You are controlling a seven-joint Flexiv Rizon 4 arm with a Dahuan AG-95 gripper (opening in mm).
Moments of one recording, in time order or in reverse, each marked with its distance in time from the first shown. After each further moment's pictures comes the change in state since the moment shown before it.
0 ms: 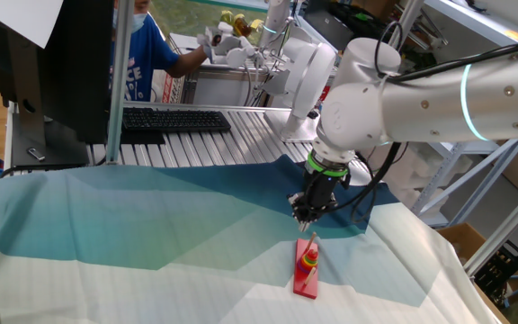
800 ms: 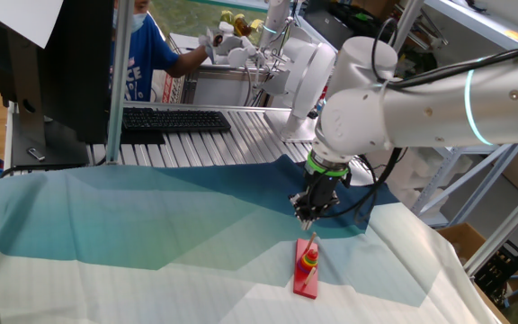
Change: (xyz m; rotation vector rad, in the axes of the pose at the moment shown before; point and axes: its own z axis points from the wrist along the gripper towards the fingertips) arm -0.006 -0.011 0.009 0.048 -0.023 -0.024
